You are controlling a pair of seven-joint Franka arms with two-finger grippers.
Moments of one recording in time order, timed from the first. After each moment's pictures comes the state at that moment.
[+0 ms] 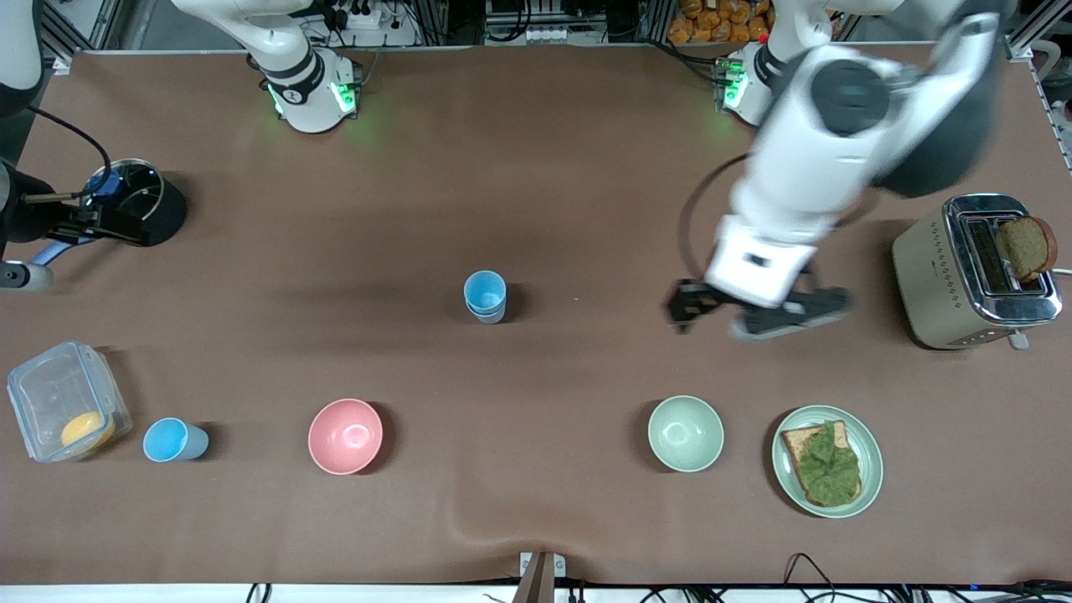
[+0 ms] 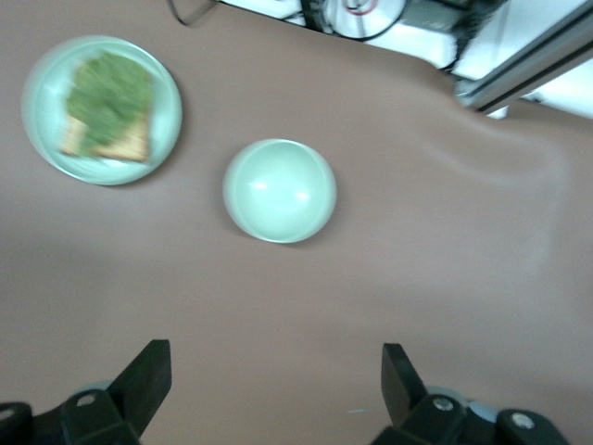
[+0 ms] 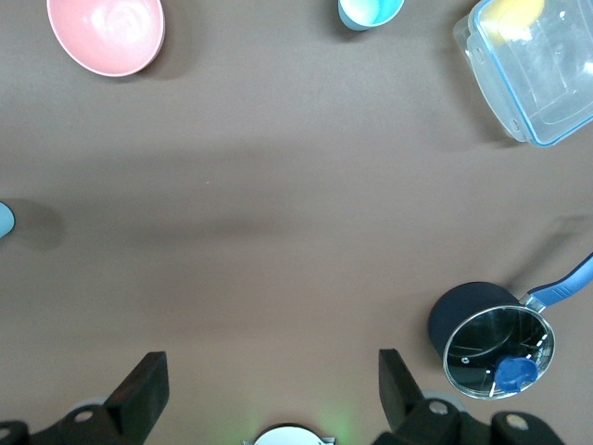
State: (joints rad) left arm -0.22 0.29 -0.20 -1.42 0.10 1.89 -0.64; right arm 0.06 0.14 -0.11 -1.47 0.00 1.42 -0.02
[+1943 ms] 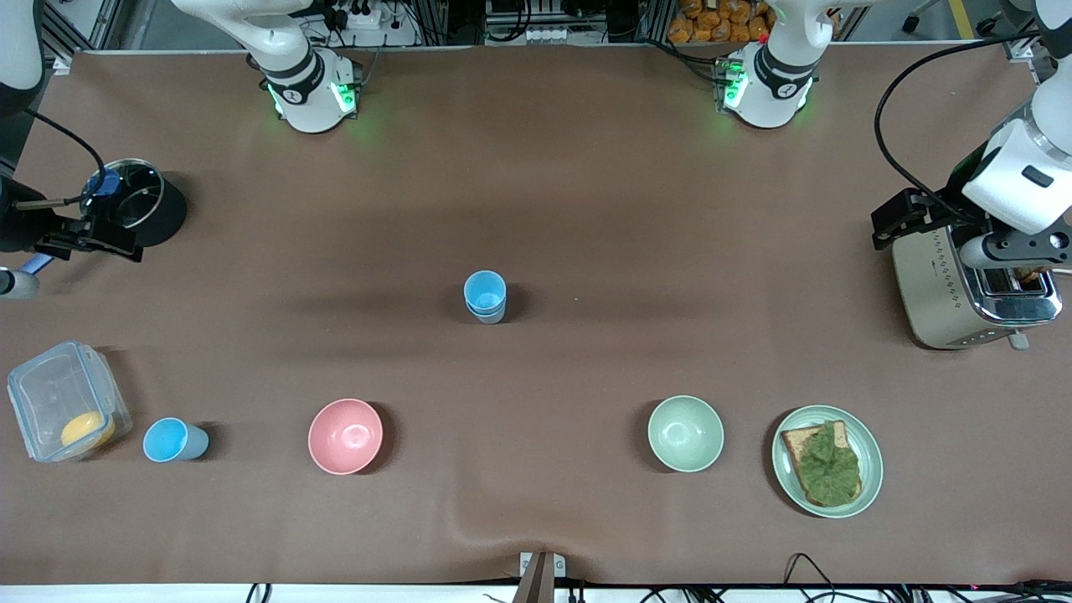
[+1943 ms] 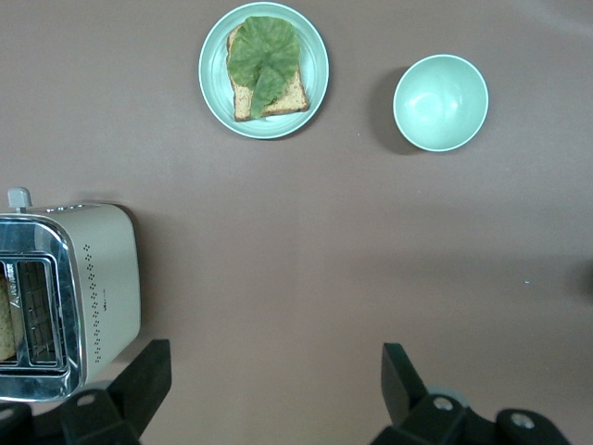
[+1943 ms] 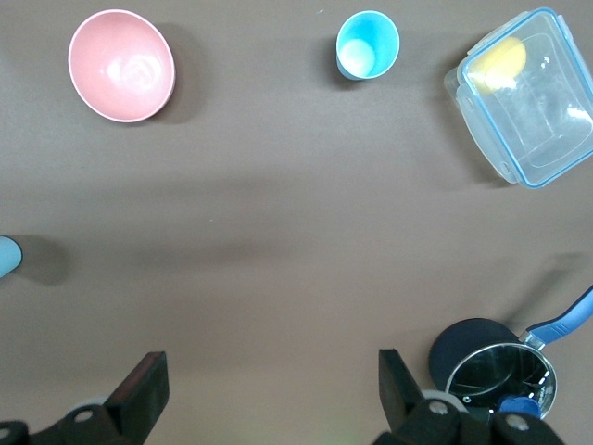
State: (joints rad) left arm 0.04 0.10 -0.21 -1.44 0.04 1.55 -0.18; right arm 0.06 0.14 -0.11 -1.47 0.00 1.50 -0.02
